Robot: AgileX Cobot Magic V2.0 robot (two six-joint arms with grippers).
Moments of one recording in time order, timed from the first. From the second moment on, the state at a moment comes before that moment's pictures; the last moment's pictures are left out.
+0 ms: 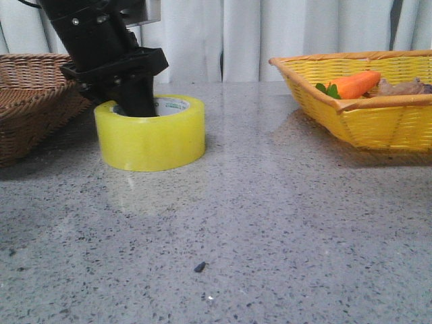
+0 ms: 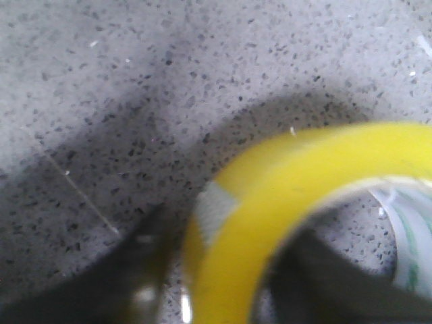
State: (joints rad) left arm -0.44 1.91 -1.59 -0.28 1.03 0.34; right arm 0.56 0.95 -1.44 0.20 1.09 -0.04
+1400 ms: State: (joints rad) left arm -0.04 1.42 -1.39 -0.09 0.95 0.19; right arm 0.56 0.86 -1.36 0.17 1.02 -0.04
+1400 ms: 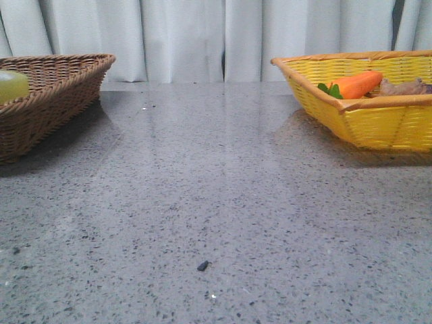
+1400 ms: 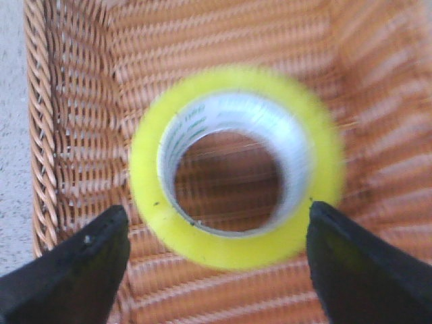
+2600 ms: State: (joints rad) left arm -0.17 -0.01 -0.49 -0.44 0.80 0.21; right arm 0.56 0.11 -0.58 -0.24 0.42 -0.04
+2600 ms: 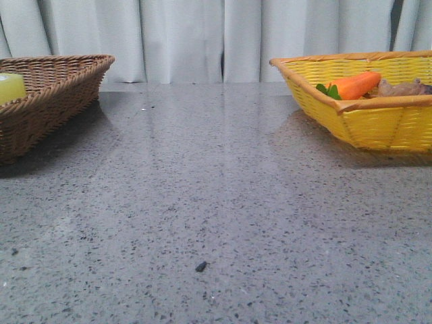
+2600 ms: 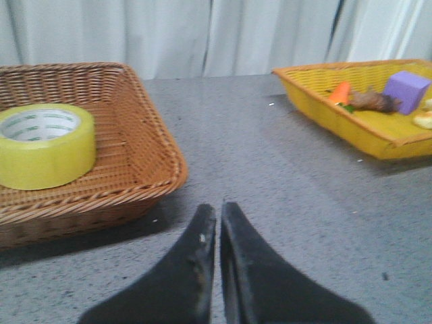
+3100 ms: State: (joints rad) left arm -0.15 -0.01 -0.05 -0.08 0.19 0.09; right arm 0.56 0.11 -0.58 -0.24 0.42 -0.04
